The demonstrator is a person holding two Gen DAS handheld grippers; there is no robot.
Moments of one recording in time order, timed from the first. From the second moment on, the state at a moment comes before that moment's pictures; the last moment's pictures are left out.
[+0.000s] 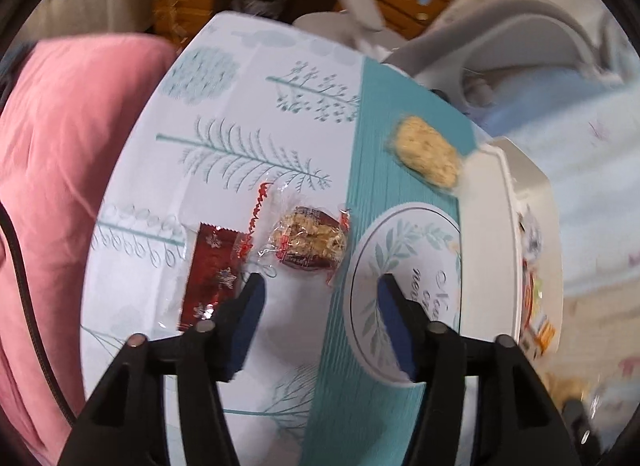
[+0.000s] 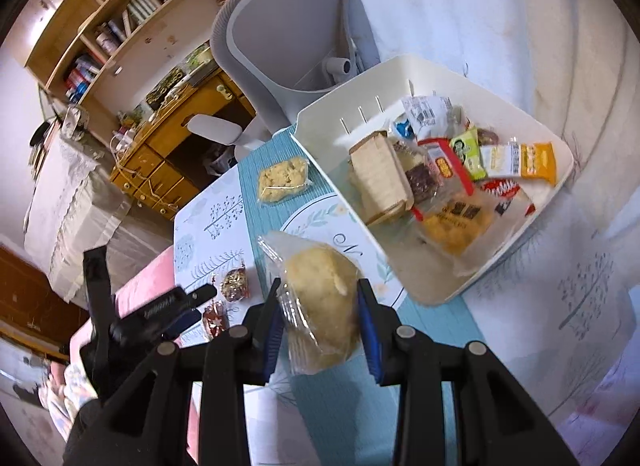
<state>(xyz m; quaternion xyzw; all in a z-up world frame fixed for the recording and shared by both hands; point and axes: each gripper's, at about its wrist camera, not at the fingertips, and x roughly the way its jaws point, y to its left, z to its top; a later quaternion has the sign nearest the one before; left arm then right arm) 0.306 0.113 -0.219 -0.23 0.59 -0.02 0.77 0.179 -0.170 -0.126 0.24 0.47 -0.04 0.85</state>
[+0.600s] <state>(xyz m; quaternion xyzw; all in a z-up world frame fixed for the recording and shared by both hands) 0.354 0.104 -0.268 -0.30 0.62 0.15 0.71 0.200 -0.229 -0.112 0.17 0.47 0.08 0.86</state>
